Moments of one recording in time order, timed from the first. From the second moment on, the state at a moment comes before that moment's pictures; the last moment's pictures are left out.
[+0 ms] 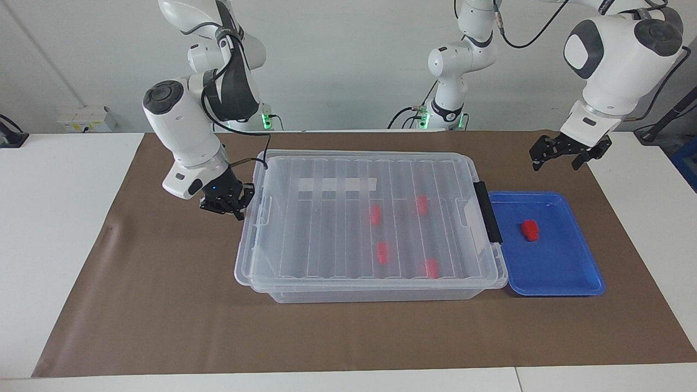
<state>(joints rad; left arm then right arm) 0.24 0.02 -0.23 -1.68 0.08 1.66 0.11 0.21 0.15 -0.08 -1.80 0.09 2.05 -0.14</state>
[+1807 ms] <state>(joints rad) 0.03 -0.03 -0.07 -1.63 0.08 1.53 0.08 0.11 -0.03 -0.11 -1.61 -0.03 1.52 0.05</state>
